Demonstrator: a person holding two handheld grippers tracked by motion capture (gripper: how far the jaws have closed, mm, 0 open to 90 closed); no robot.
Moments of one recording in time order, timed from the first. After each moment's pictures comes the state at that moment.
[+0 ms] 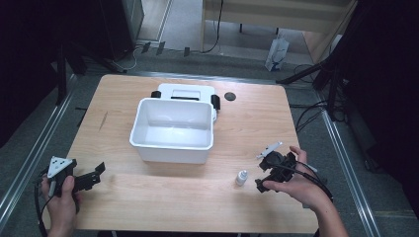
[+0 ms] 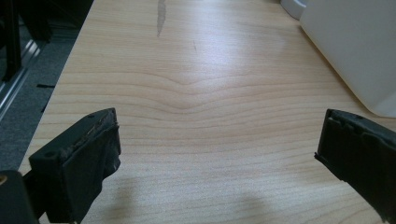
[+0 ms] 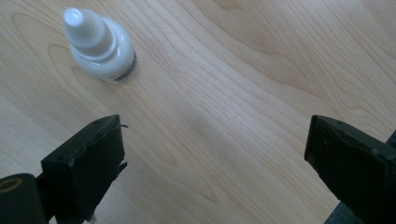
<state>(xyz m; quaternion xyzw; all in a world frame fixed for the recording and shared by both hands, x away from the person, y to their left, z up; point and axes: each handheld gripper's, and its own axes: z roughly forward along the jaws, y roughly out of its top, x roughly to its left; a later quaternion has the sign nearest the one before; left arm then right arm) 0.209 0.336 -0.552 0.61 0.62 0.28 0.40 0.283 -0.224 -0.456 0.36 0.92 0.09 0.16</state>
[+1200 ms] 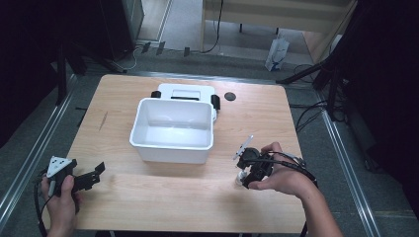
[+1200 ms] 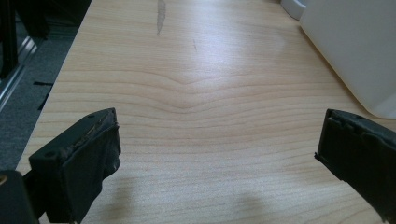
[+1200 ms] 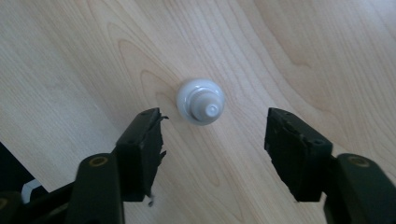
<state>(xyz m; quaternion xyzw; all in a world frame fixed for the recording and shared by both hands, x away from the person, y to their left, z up) 0.210 0.337 -0.553 0.61 0.63 0.28 0.41 0.286 -0.166 -0.440 0.27 0.96 0.06 0.09</state>
